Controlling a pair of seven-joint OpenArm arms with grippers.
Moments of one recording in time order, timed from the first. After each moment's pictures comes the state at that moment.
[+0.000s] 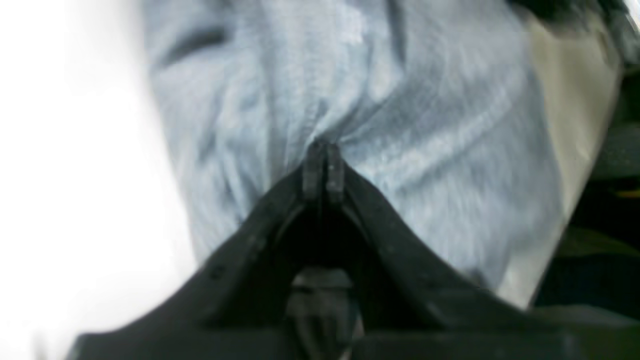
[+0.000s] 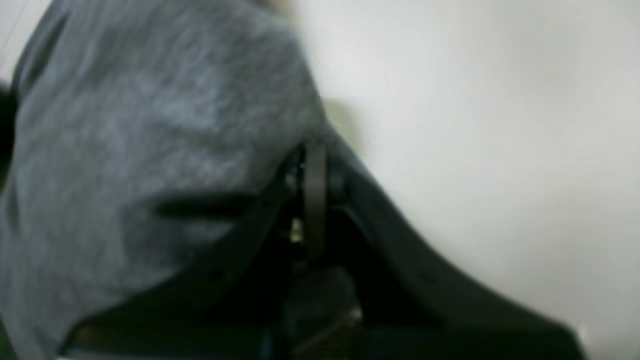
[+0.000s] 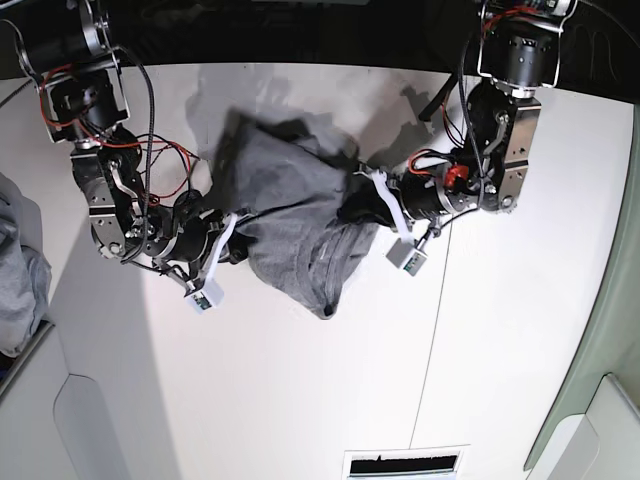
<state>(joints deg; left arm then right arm) -7.0 -9.0 2.6 63.6 -25.8 -38.7 37.6 16.0 11.7 -17.5 59.1 23.0 31.7 -37.7</state>
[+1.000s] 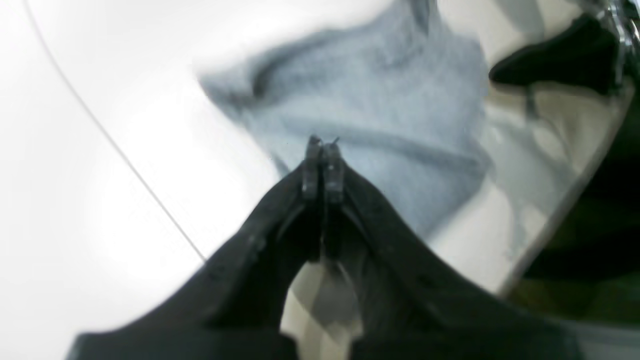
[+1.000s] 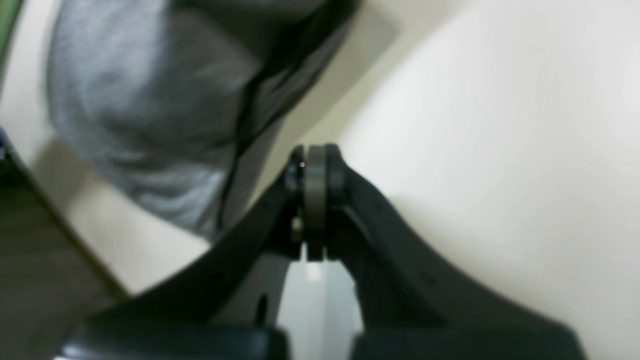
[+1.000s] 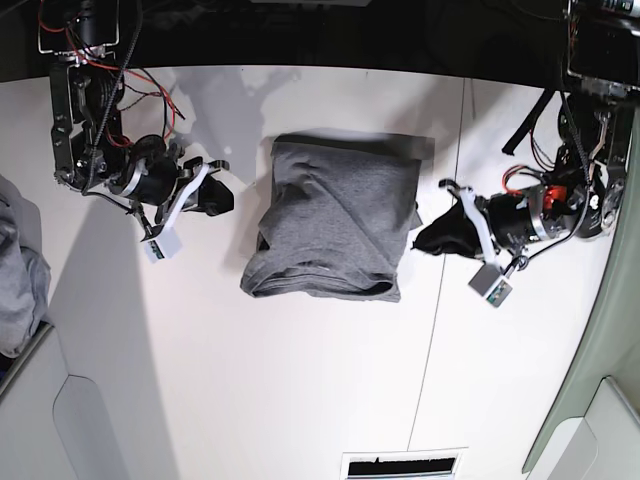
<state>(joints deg) 1.2 -25.0 0.6 89.1 -44.4 -37.9 49.5 -1.0 11.8 0.5 77.7 35.4 33.7 -51.0</state>
